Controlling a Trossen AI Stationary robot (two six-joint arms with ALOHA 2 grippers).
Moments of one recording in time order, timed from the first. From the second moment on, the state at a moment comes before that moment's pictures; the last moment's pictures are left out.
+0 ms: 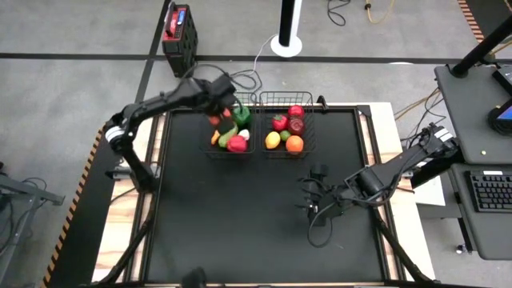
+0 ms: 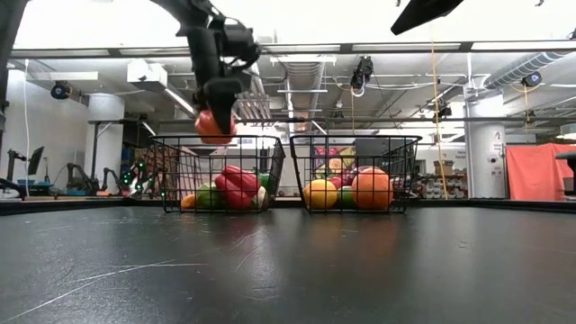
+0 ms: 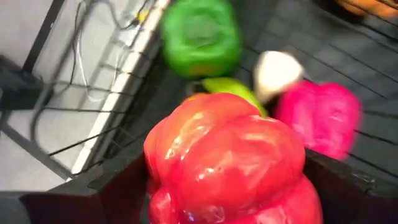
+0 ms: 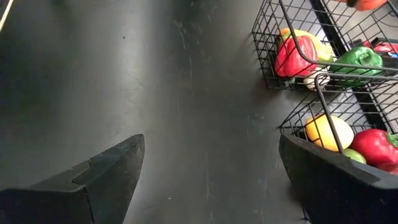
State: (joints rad) left arm 0.58 1.70 1.52 -1.04 -0.15 0.11; right arm 0.49 1.34 1.15 -0.68 0.52 0.30
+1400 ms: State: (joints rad) left arm 0.67 1.94 1.52 -0.92 -0.23 0.04; right arm 0.48 1.34 1.12 -0.68 0.58 0.29
